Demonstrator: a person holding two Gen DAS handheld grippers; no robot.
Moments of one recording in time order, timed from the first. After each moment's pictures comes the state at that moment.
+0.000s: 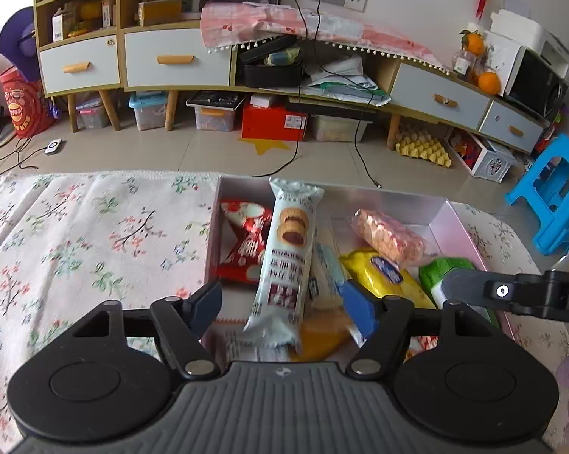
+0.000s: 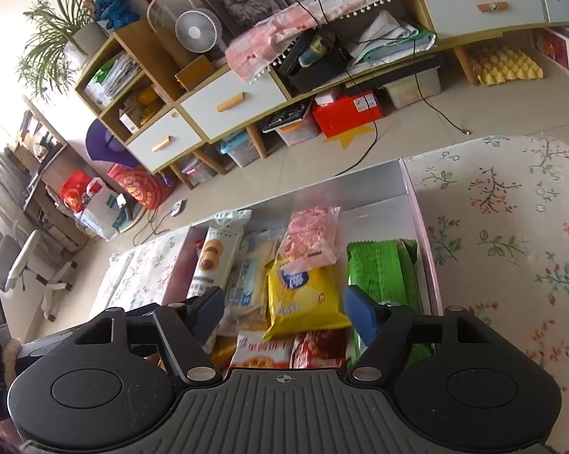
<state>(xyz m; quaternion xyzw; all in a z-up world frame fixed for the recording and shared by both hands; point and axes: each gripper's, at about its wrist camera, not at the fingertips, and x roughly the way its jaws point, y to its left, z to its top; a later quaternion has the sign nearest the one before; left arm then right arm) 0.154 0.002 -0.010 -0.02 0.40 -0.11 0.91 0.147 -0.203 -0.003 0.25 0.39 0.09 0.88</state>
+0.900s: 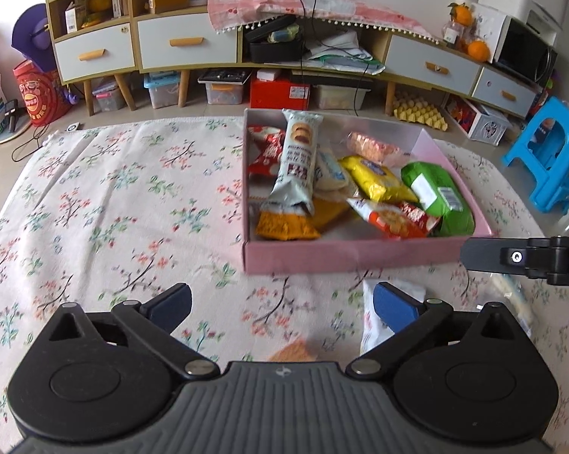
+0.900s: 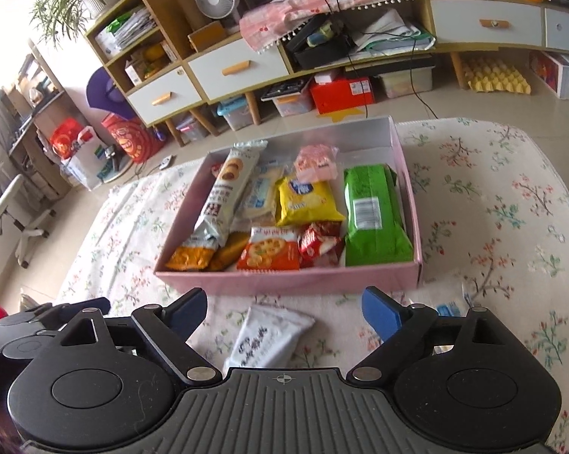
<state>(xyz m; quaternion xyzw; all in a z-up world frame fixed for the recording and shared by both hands) 0.078 0.019 -0.010 0.01 0.42 -0.10 0.90 0.062 -0.173 0.012 0.17 0.43 0.08 0.88</state>
